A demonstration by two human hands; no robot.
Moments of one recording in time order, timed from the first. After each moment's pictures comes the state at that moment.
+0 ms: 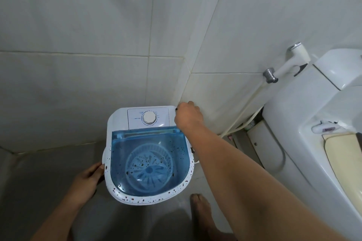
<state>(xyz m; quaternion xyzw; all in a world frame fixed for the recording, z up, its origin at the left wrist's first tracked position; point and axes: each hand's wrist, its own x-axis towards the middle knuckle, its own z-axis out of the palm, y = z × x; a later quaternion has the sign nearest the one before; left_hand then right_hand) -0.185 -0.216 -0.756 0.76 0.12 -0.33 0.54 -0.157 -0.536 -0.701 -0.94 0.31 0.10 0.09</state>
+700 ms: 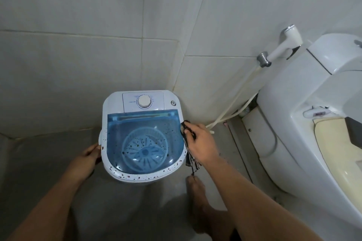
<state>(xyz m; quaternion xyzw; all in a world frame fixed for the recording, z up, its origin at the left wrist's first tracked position) -0.186 -0.216 -0.762 0.77 0.14 -0.34 0.52 -0.314 -0.527 -0.747 -0.91 0.27 -0.06 0.30</state>
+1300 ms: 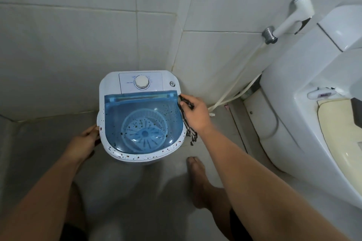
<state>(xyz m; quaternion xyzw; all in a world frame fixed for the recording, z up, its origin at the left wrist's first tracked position) -0.184 -0.215 -0.775 0.78 0.15 -0.34 0.51 -0.279 -0.535 -0.753 -0.84 0.31 -0.07 0.44</state>
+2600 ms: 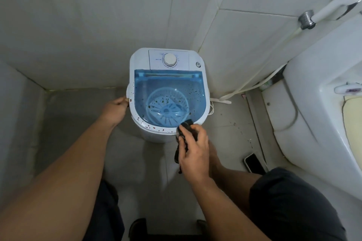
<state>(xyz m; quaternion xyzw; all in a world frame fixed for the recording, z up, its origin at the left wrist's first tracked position) -0.182 -0.213 -0.773 0.80 0.10 -0.32 0.51 -0.407 -0.373 -0.783 -0.92 0.22 -0.18 0.26</state>
